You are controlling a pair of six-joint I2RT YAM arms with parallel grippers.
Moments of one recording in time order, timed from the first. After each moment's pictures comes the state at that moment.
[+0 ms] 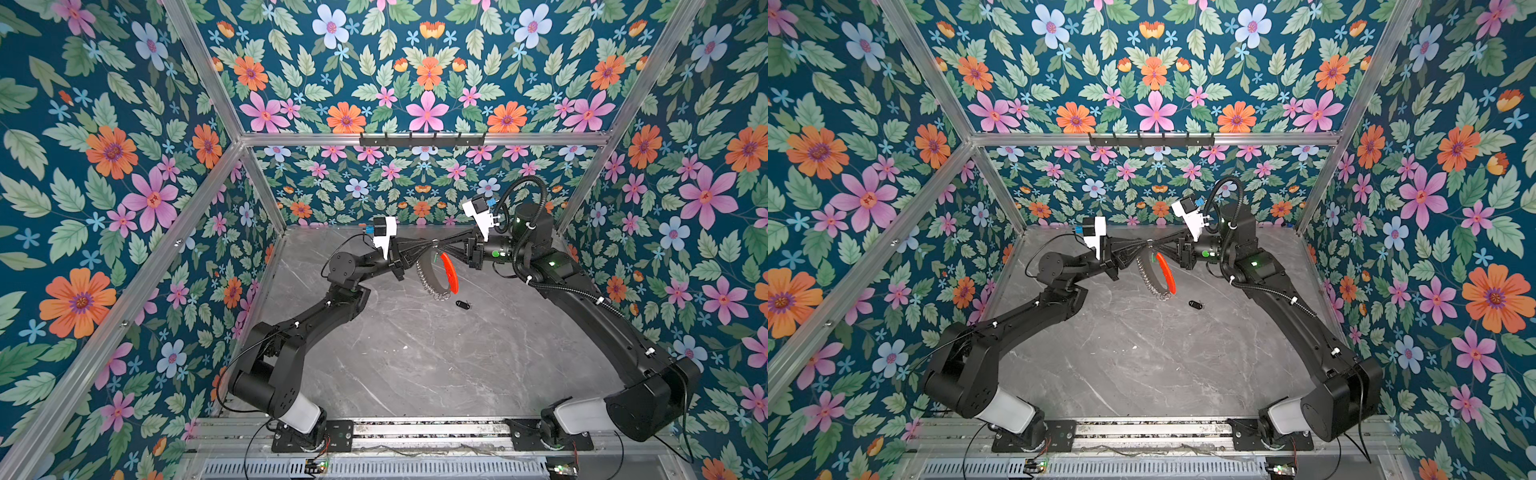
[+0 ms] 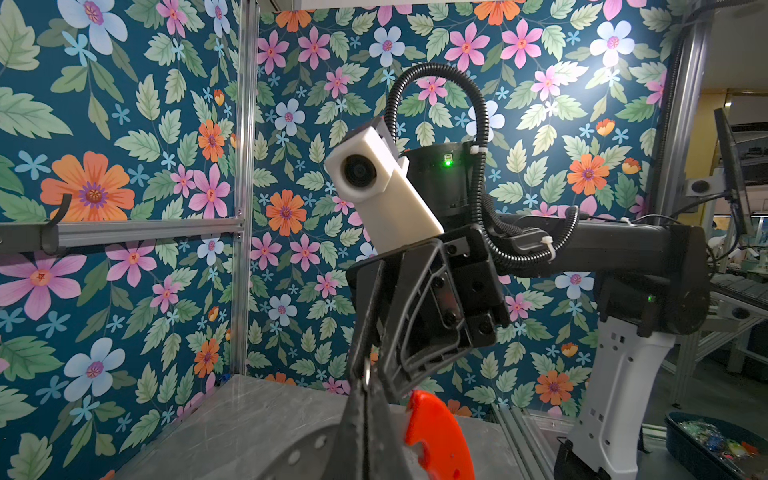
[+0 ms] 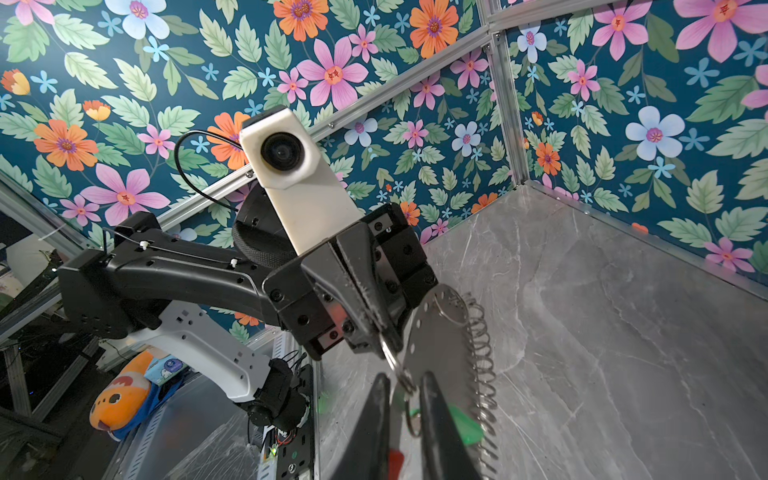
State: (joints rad) left arm -0.49 1.55 0.98 1.21 0.85 -0.57; right arm 0.41 1.41 1.42 -0.20 -0.89 0.24
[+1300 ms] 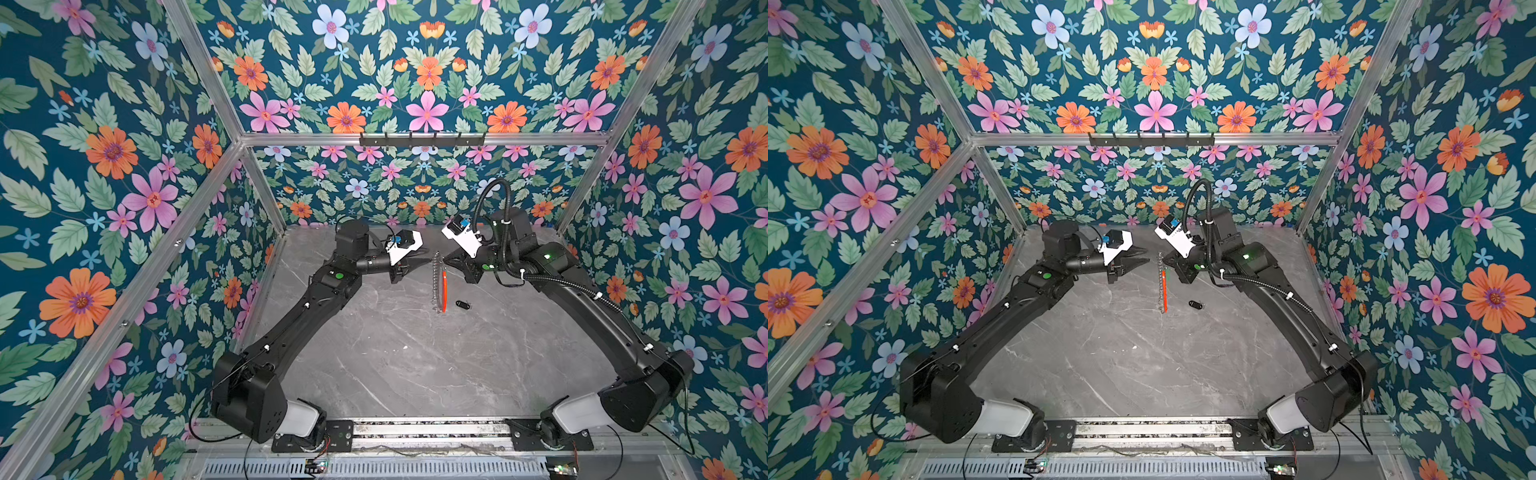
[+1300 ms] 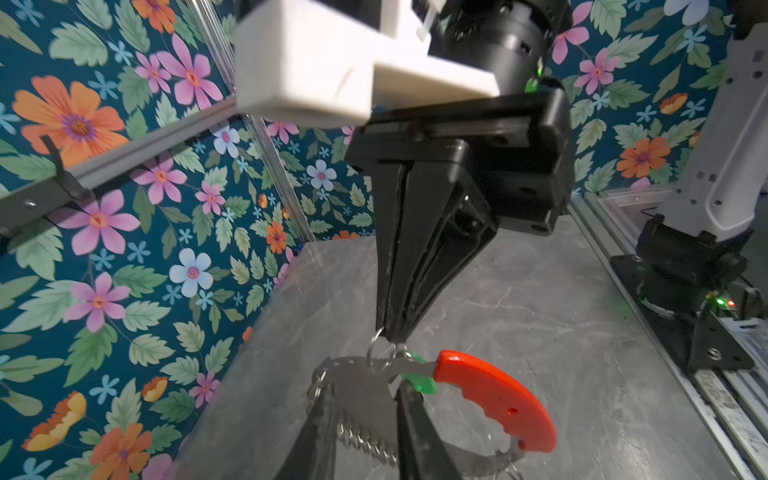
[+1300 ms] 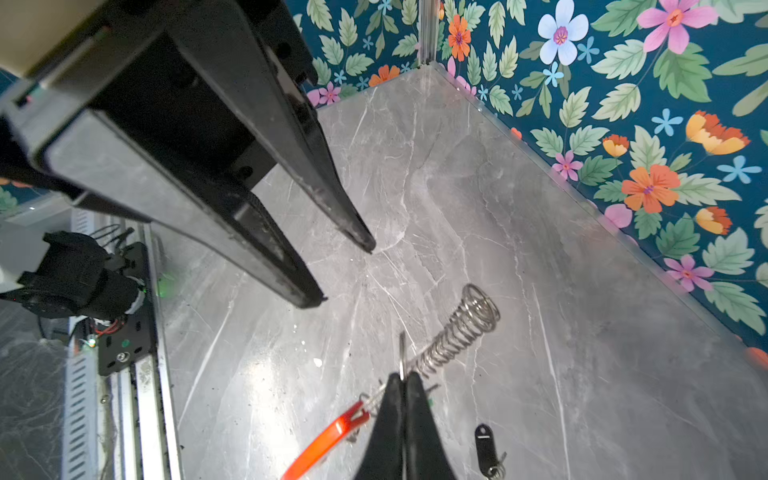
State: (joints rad) left arm -0.49 1.43 1.25 -0.04 0.88 0.47; right arm 0.52 1.47 1.60 -0.77 -0.43 -0.32
